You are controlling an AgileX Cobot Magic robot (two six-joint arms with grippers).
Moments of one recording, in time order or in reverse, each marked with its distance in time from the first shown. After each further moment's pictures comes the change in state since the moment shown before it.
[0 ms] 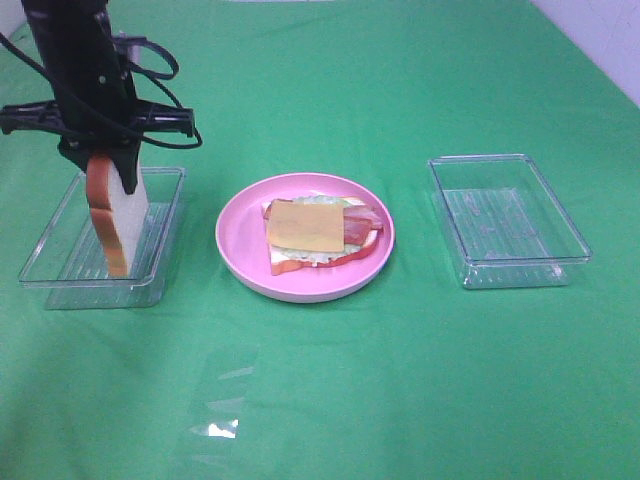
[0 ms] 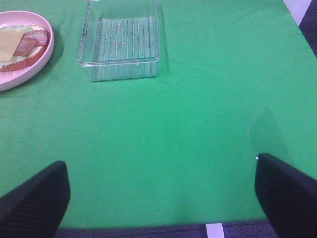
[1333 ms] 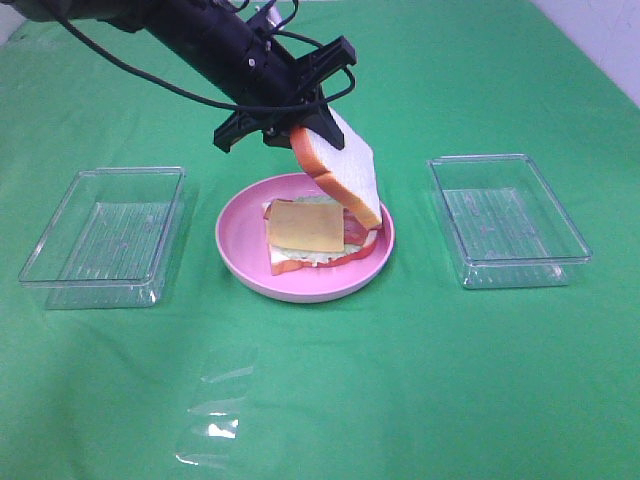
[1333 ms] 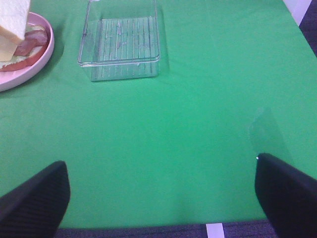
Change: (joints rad) left arm -0.107 0.183 -0.144 -0.793 -0.343 0.340; right arm 0.000 0.000 0.000 0.000 0.000 0.000
